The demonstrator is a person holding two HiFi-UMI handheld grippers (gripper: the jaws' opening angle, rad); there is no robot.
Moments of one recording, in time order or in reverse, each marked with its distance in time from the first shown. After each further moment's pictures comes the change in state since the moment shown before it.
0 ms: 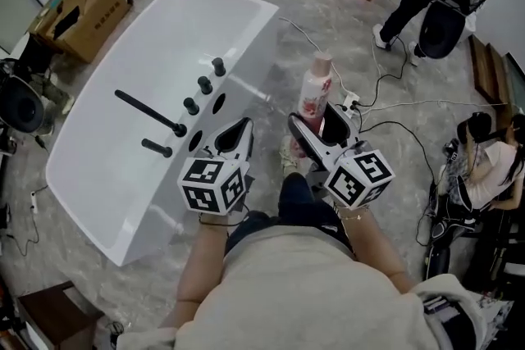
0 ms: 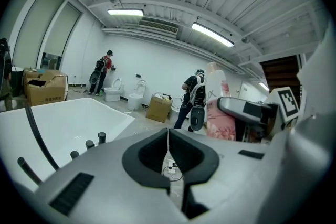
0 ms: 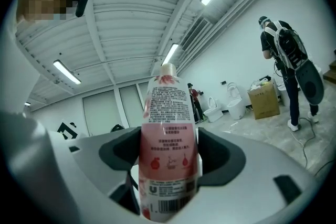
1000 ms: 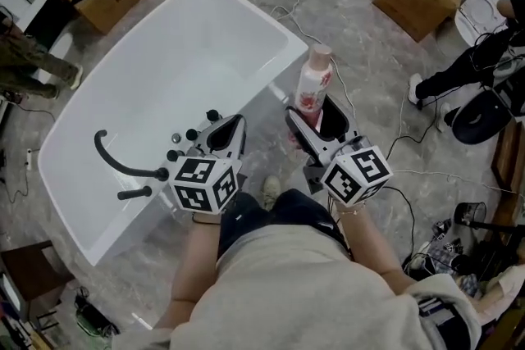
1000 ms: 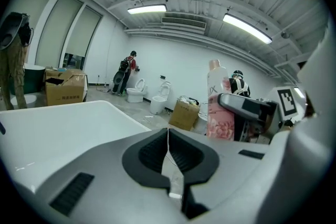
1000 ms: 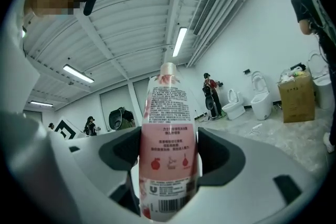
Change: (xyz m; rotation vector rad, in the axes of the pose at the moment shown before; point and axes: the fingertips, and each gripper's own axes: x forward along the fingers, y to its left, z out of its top) left arm 0.255 0.145 0.126 -0.120 -0.024 0.266; right arm 0.284 -0.201 0.093 -0.035 0.105 0.255
